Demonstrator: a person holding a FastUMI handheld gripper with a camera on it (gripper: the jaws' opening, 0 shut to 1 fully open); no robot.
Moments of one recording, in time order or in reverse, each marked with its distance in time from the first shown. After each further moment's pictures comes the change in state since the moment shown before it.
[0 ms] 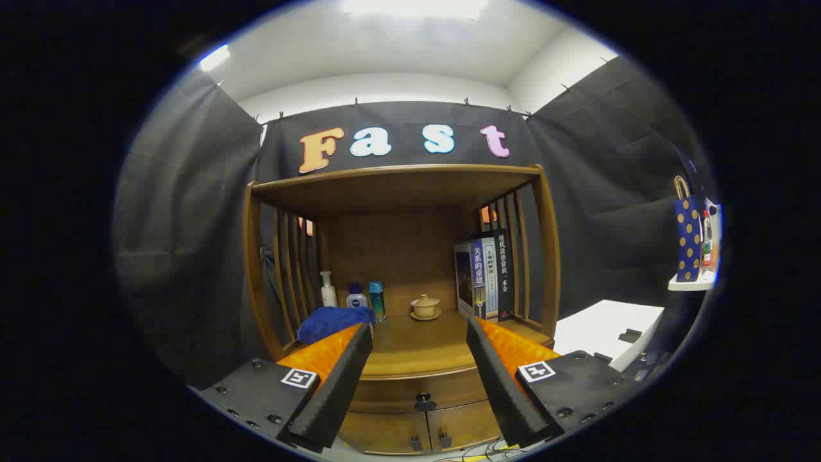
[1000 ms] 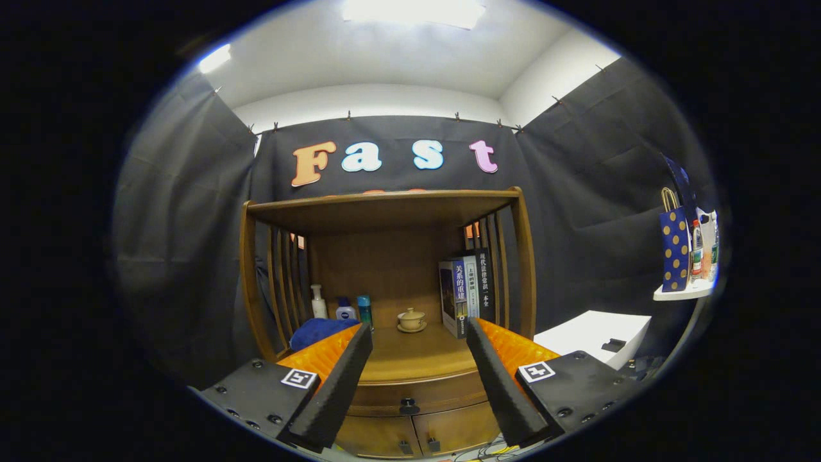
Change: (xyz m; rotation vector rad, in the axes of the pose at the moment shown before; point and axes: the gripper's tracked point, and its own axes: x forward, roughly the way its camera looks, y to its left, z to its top) arm -0.006 -0.004 0.004 -0.027 -0.038 -0.023
